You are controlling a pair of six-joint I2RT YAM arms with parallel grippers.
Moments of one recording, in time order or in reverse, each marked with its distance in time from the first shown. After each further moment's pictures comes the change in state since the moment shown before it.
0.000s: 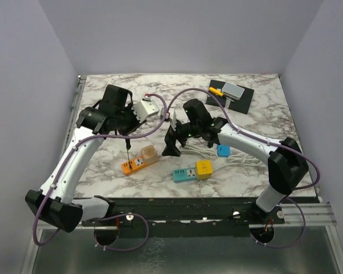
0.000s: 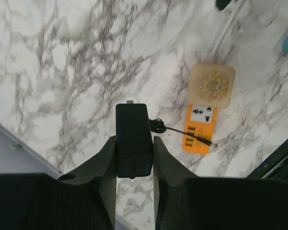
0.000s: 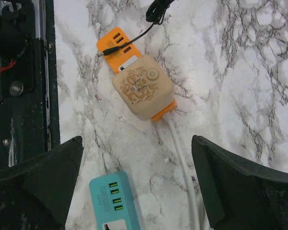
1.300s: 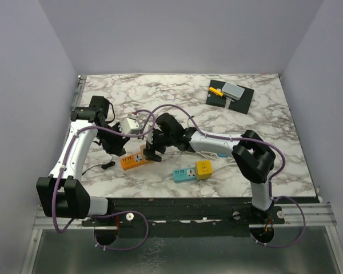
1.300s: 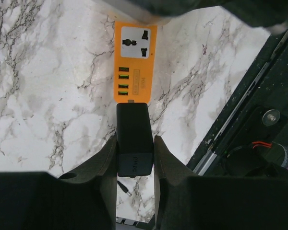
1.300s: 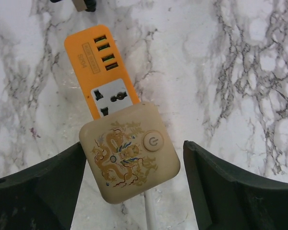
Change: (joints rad) left arm 0.347 0.105 -0.162 -0.300 0.267 0.400; right arm 0.184 0.305 0.116 0.185 0.227 -0.176
